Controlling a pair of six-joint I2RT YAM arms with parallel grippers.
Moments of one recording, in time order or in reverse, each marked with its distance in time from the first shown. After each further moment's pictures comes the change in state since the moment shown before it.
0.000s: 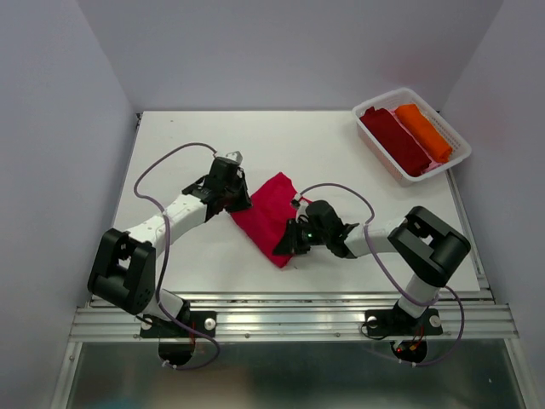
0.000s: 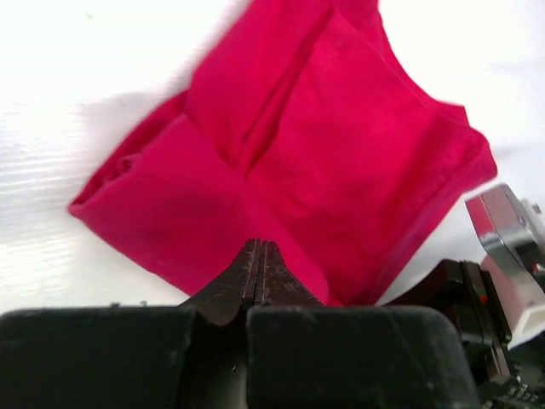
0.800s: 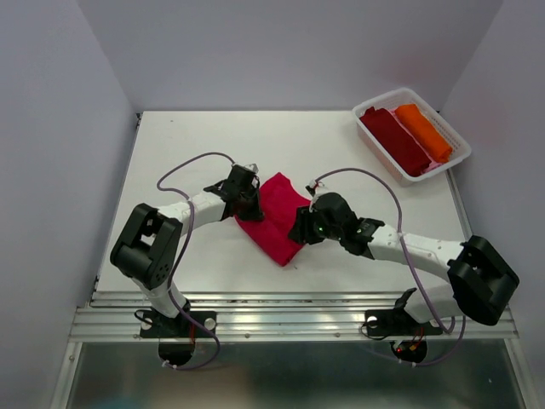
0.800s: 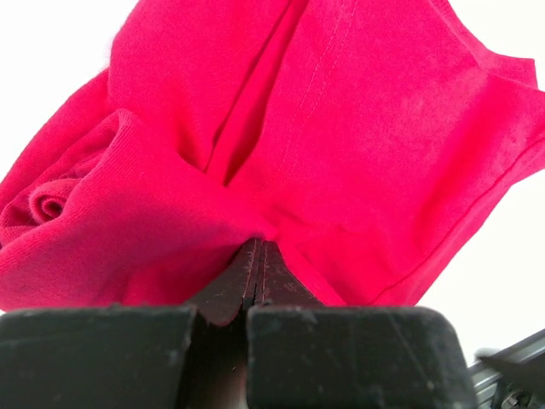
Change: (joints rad) left arm -0.074 0.205 0.004 0.089 0.046 -0.014; right arm 0.016 -0.348 0.053 -0.415 0.338 -0.150
